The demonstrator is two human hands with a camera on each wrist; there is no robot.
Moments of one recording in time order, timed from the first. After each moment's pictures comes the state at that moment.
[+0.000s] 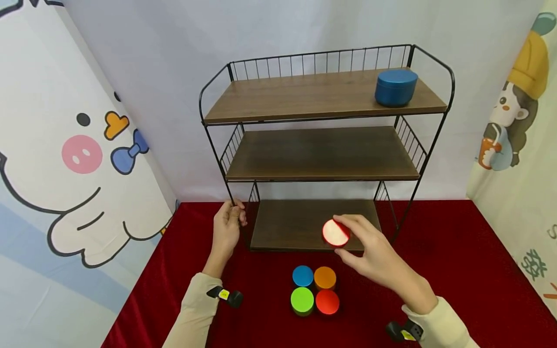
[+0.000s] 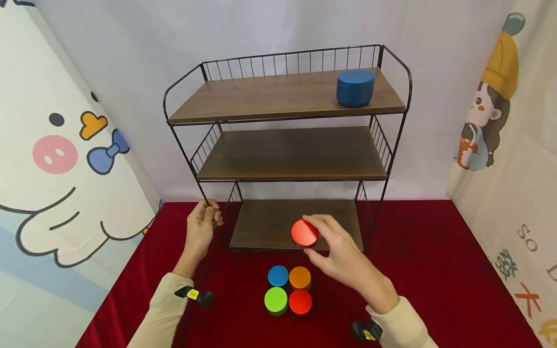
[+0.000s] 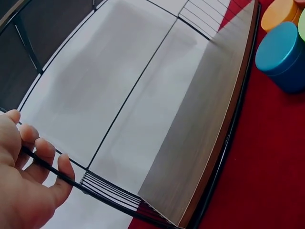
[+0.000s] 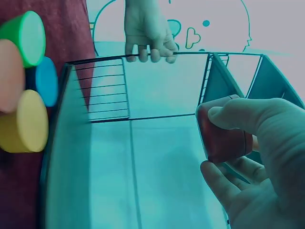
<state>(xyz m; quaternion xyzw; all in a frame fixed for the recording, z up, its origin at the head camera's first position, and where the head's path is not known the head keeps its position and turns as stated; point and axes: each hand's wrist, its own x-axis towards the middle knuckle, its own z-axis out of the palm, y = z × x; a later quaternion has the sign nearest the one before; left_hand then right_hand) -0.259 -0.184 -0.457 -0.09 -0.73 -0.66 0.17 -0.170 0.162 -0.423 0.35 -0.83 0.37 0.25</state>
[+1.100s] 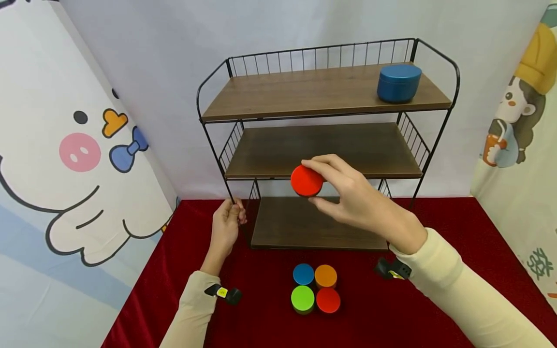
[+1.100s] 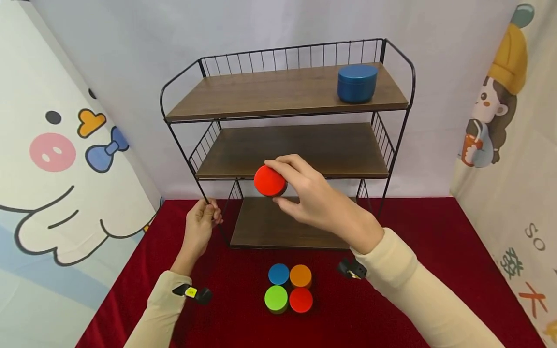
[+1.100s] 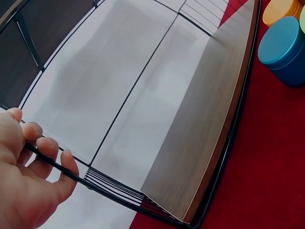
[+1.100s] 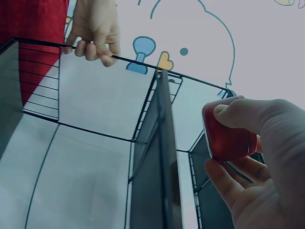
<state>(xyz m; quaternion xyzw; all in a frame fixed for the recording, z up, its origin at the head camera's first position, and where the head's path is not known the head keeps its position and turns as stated) -0.258 -0.188 -0.454 -0.09 -0.74 -0.65 0.15 -0.219 0.124 -0.306 0.45 -0.79 0.30 0.30</state>
